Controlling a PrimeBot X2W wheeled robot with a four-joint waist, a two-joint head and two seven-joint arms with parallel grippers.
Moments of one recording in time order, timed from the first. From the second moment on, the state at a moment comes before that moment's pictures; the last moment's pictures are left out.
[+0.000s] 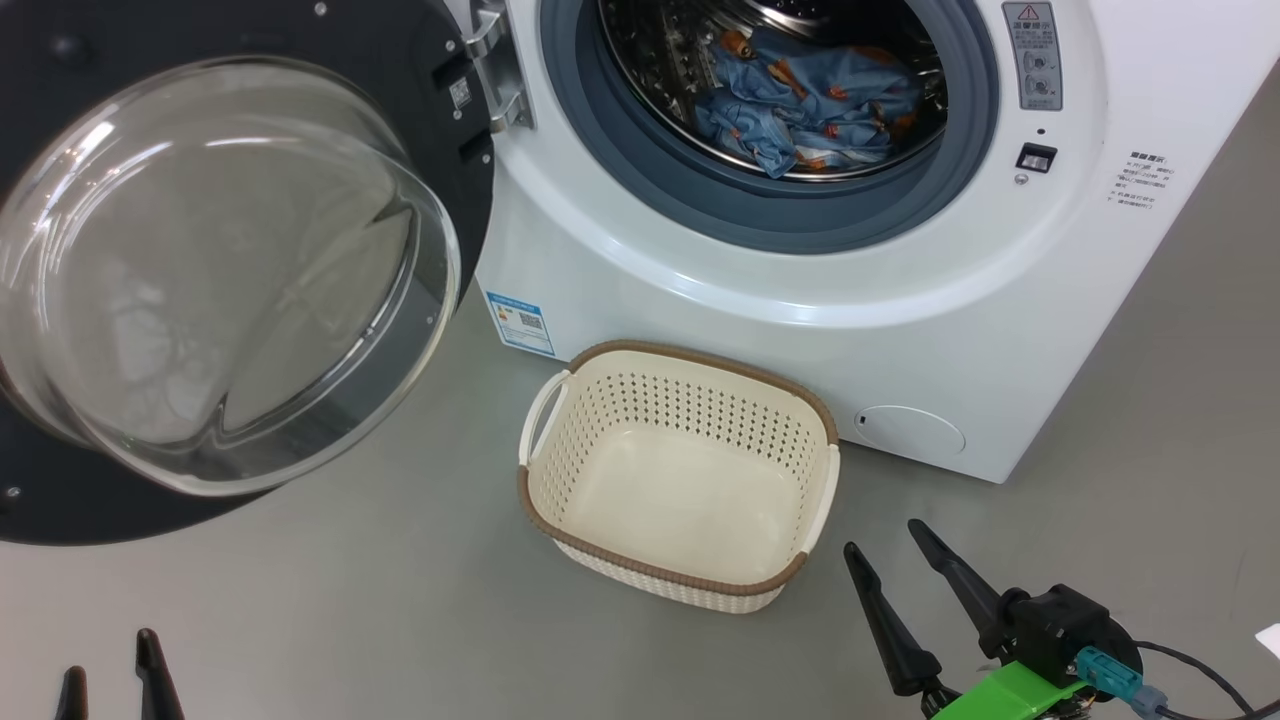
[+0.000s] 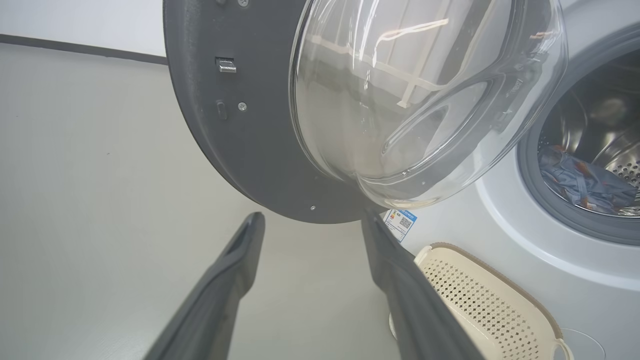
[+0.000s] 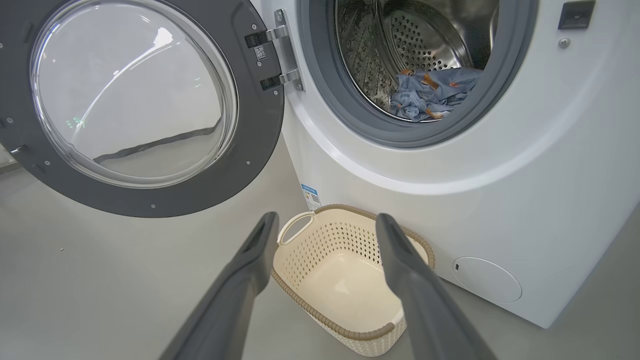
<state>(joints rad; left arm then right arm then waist) 0.06 0.05 0.26 0.26 -0.44 -0.13 -0.26 -0.05 -0.14 0.23 0.21 0.28 0.12 -0.25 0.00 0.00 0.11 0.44</state>
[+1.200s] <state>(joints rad) -0.50 0.81 0.33 0.64 -1.44 -0.13 0.09 0.06 -0.08 0.15 0.14 0.28 0.12 -0.25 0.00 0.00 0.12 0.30</state>
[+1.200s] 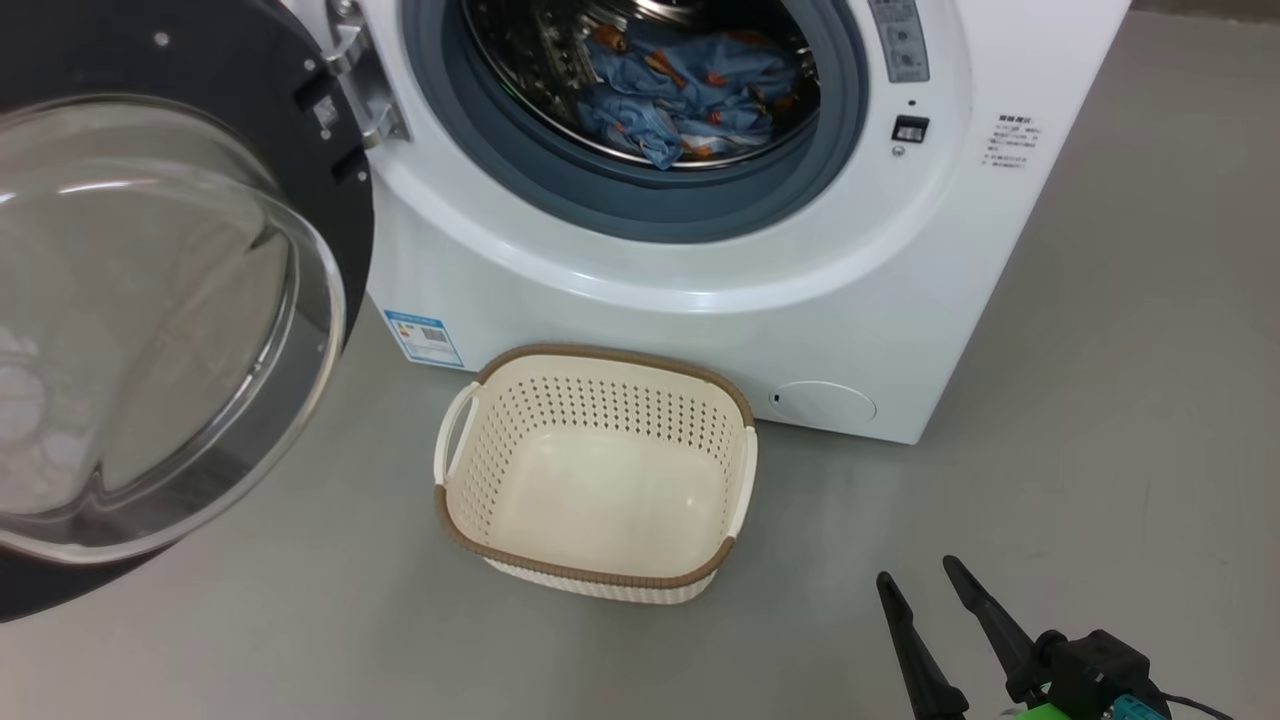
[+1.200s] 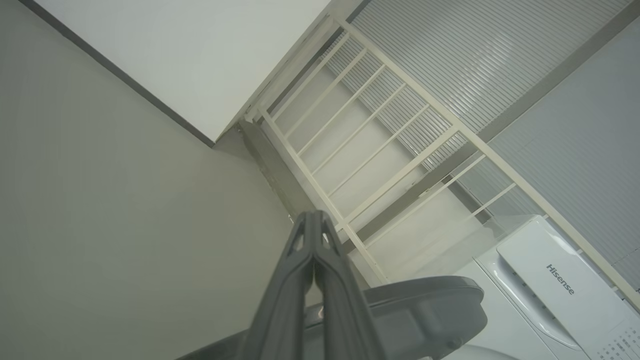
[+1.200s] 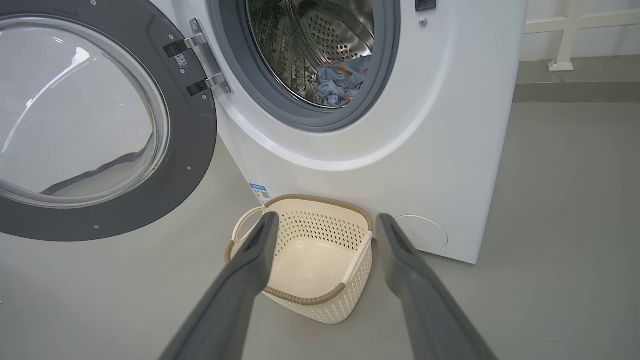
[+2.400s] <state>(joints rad) -0.66 0.89 0.12 0.87 -1.53 -0.13 0.66 0.06 -0.07 0.14 0.13 0.24 0.12 -0.25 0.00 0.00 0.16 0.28</state>
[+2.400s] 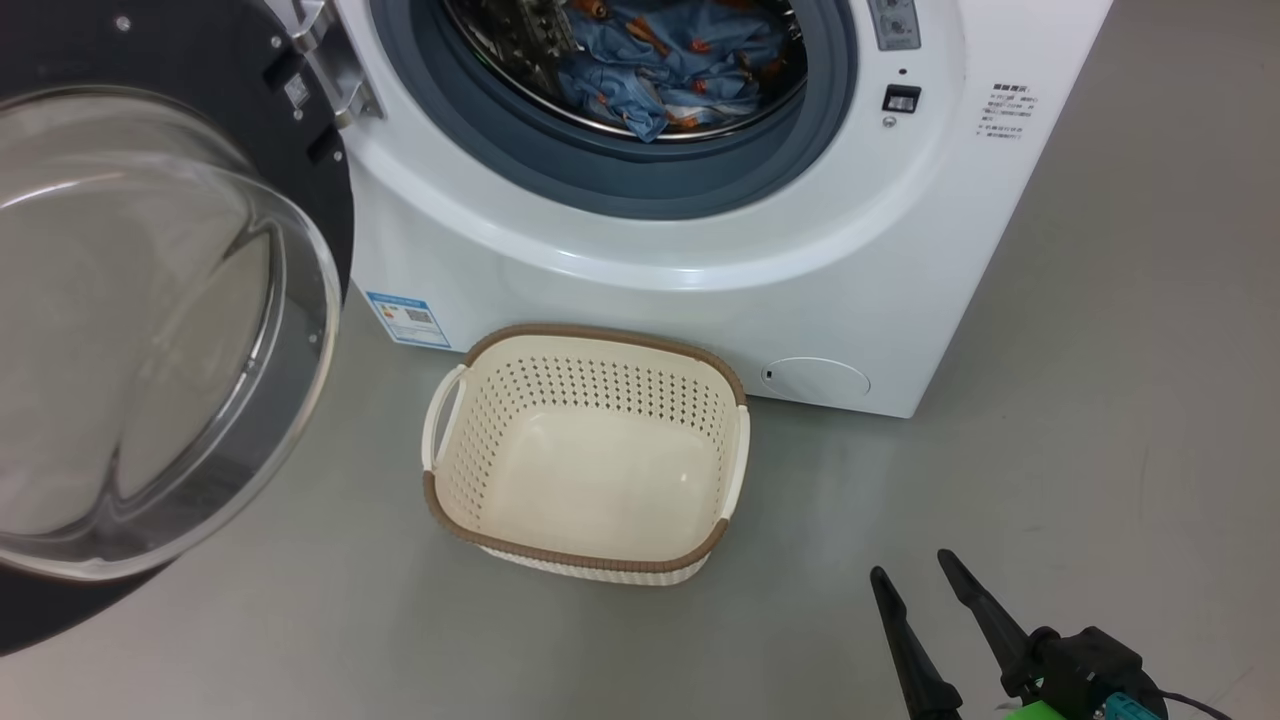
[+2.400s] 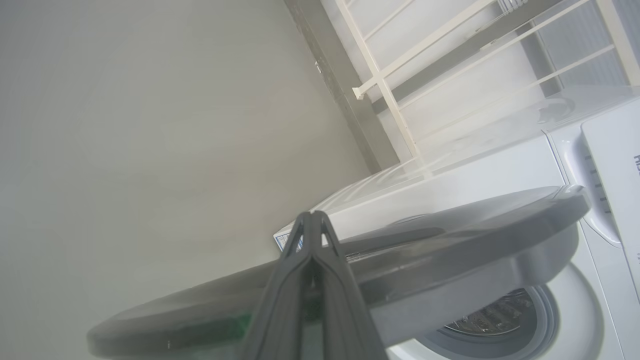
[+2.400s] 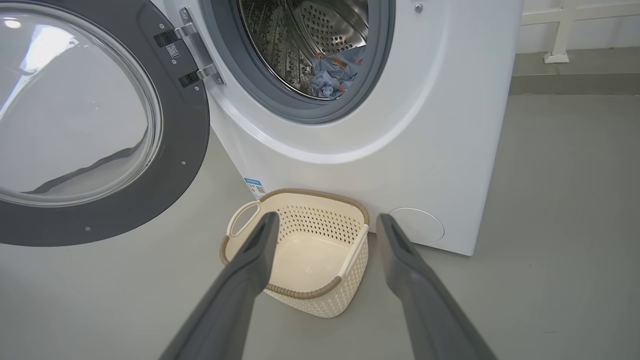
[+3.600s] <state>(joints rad) -0.36 0.67 0.13 -0.04 -1.75 -0.13 1.22 0.09 -0.07 0.11 0.10 0.26 0.12 -0.25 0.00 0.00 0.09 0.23</state>
